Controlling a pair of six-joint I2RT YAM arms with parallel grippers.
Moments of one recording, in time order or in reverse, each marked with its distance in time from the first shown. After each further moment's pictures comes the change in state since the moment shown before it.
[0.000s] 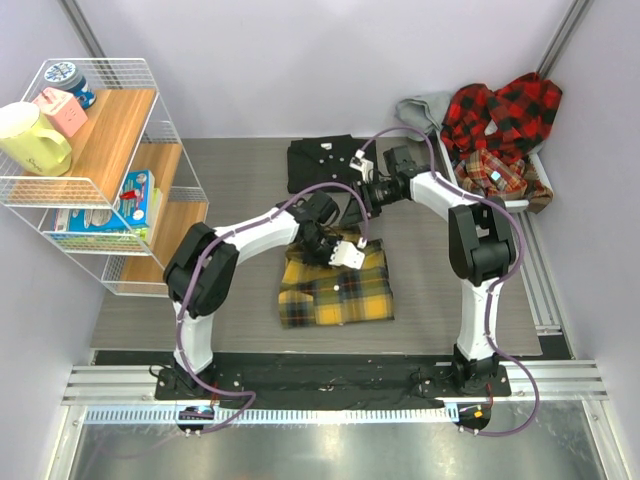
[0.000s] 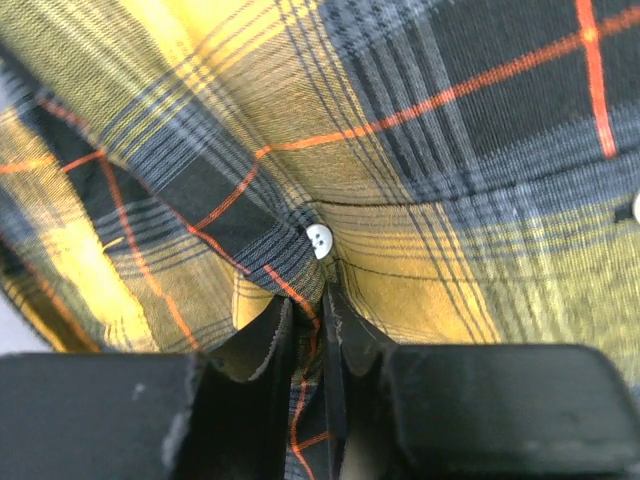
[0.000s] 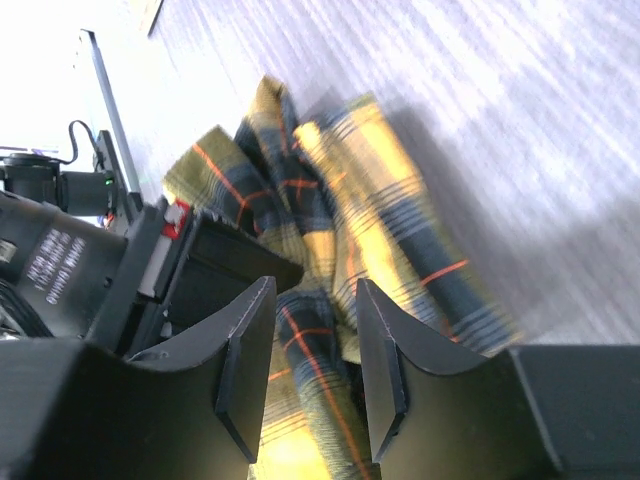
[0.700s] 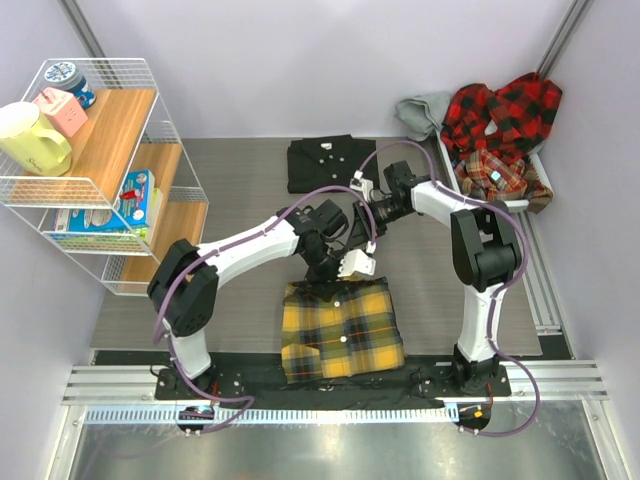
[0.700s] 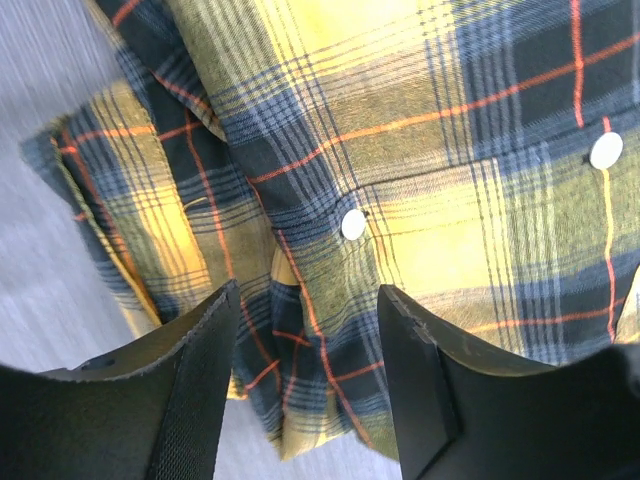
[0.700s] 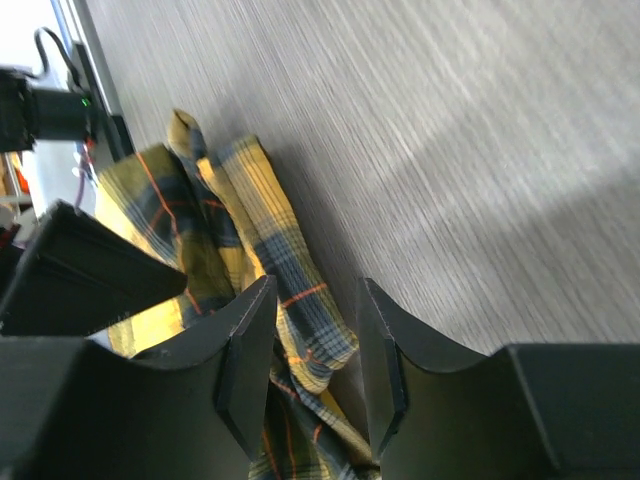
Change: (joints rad) left arm -0.130 -0.159 -0.005 -0.239 0.124 -0.330; right arm 0.014 -0.084 -0.151 -0.114 0.012 -0.155
